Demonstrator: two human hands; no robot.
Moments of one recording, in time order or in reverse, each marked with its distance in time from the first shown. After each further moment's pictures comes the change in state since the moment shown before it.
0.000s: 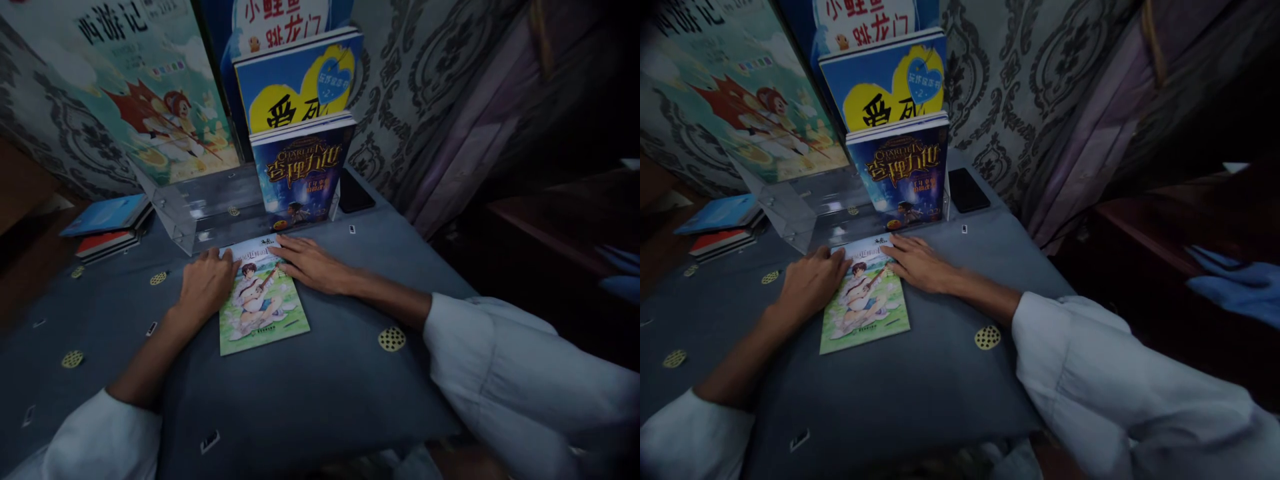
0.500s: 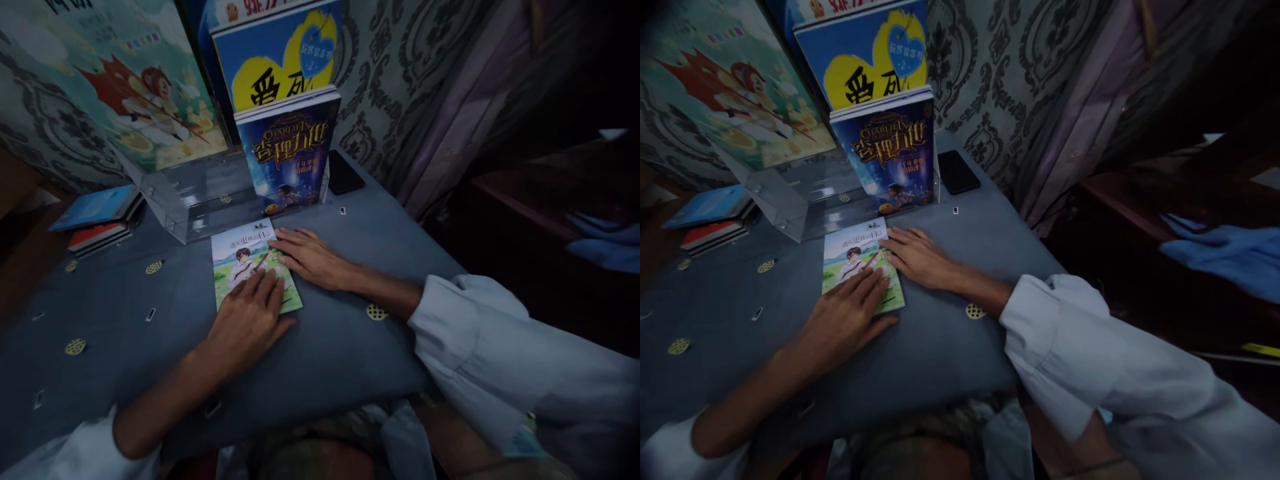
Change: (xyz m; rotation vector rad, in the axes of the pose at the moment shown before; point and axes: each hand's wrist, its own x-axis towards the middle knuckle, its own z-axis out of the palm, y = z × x) left_hand -0.071 0.052 0.018 -0.087 0.279 0.562; right_hand -0.024 -0.020 0.002 0.030 0.050 0.070
